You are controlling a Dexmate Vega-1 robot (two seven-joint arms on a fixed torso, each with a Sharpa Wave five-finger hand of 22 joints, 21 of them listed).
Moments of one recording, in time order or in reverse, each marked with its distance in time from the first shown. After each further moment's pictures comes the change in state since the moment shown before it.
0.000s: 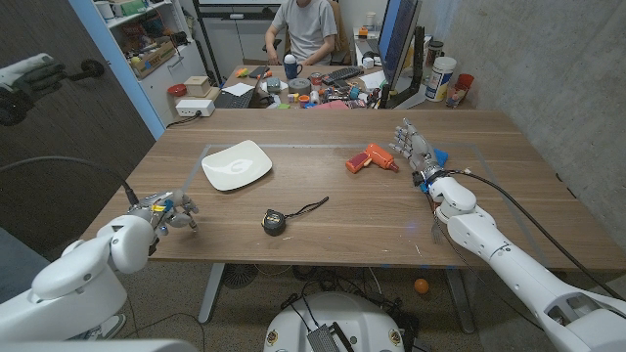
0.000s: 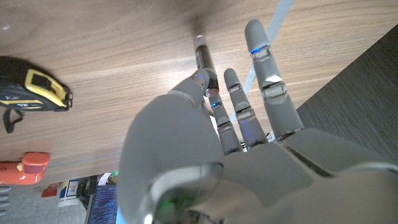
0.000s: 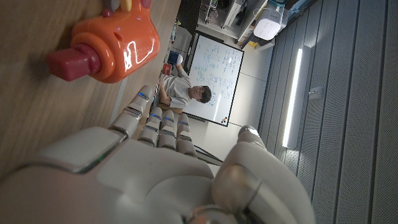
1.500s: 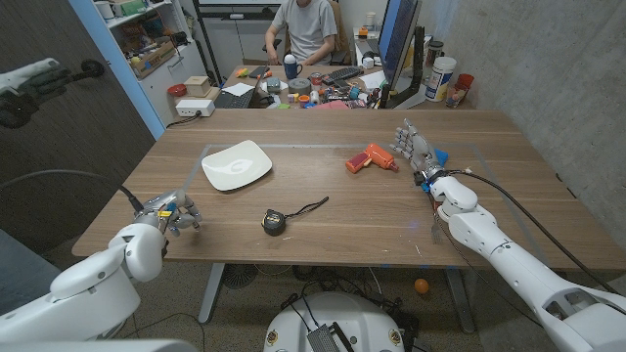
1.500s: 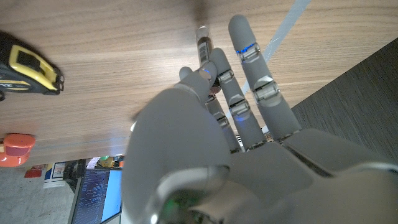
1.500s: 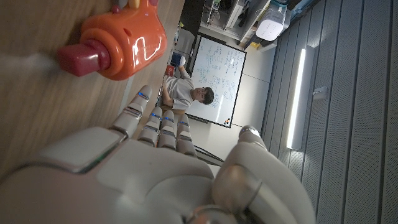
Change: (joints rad) left arm -0.070 0.007 0.111 -0.005 -0.174 0.068 0.247; left_hand 0.103 0.019 0.008 0.000 0.019 0.323 0.087 0.136 0.054 0.256 -0.016 0.106 0.038 0.325 -0.115 0.108 0.009 0.117 -0.140 0.078 -0.002; right arm 0.021 0.002 -0.002 0.041 0.014 -0.006 0.030; right_hand -0.008 -0.008 -0.008 0.000 0.008 -0.011 -0.011 -0.007 0.000 0.000 0.000 0.000 0.000 0.004 0.004 0.000 0.000 0.004 0.004 0.000 0.000
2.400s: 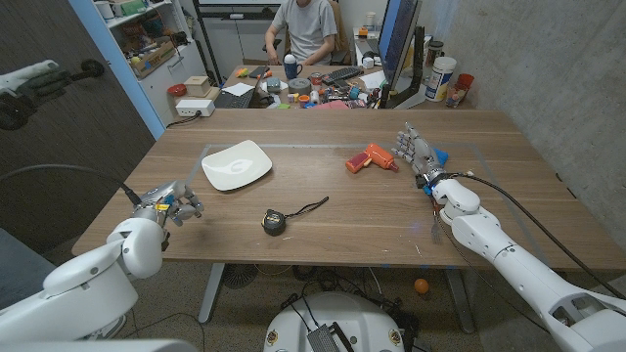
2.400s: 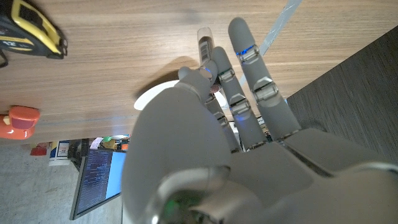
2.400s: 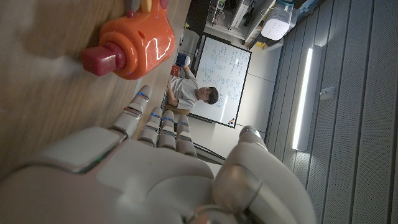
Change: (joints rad) left arm 0.006 -0.003 -0.051 -0.046 -0.049 -0.020 0.065; left_hand 0.013 -0.003 -0.013 0.012 0.004 0.005 -0.005 0.000 0.001 0.010 -0.010 0.031 0.007 0.015 0.015 -0.014 -0.010 -0.022 0.022 0.007 -0.003; right arm -0.027 -0.020 0.007 -0.037 0.006 -0.031 -0.020; right_hand 0.000 0.000 0.000 0.000 0.000 -0.004 0.004 0.000 0.000 0.000 0.000 0.000 0.000 0.000 0.000 0.000 0.000 0.000 0.000 0.000 0.000
